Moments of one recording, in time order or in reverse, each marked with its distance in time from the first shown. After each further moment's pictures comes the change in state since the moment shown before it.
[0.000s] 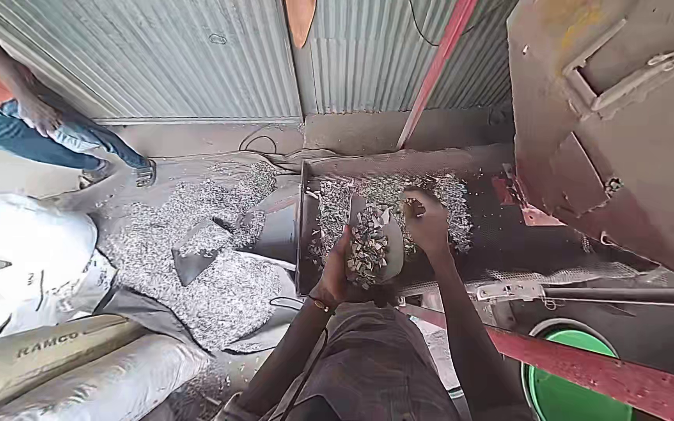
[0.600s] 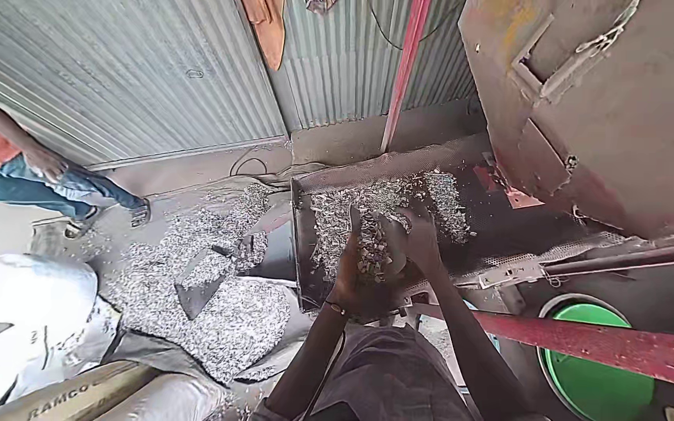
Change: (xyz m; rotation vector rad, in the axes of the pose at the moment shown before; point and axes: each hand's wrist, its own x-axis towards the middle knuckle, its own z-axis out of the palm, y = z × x) left_hand 0.023 -0.022 0.020 -0.047 0.032 -0.052; right_hand -0.027 0.016 -0.007 -0.163 -0.029 0.120
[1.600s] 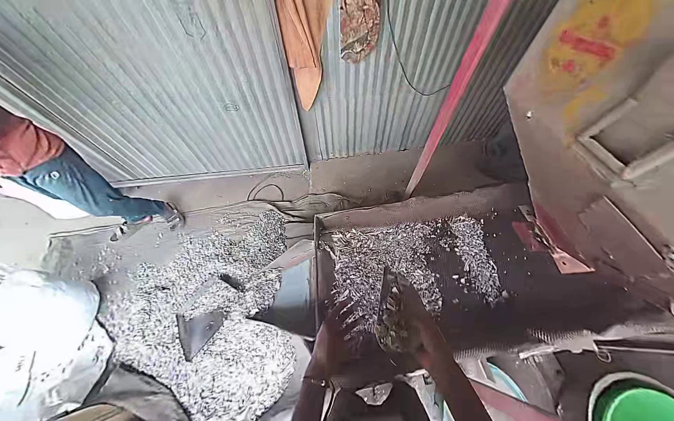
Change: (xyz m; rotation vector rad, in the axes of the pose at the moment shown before) left_hand 0.034 0.062 -0.154 0.268 0.352 0.047; right_hand -0.033 -0.012 0.112 1.035 0.012 1.111
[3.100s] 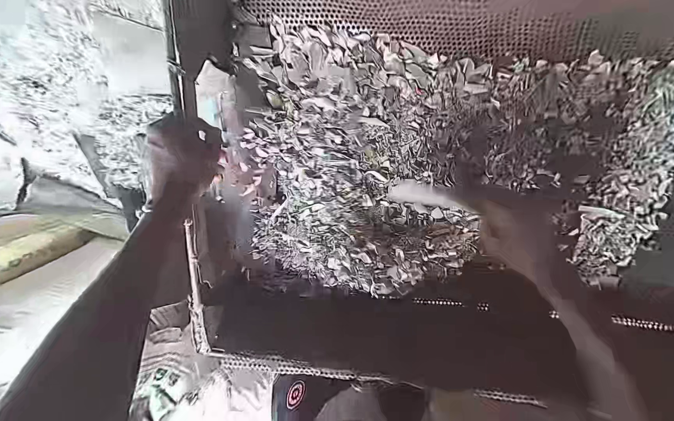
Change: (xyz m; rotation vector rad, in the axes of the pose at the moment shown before) left_hand 0.292 0.017 -0.102 1.256 0.657 0.055; right_hand 0.341 -0.049 -0.065 -1.673 -0.523 -1.032
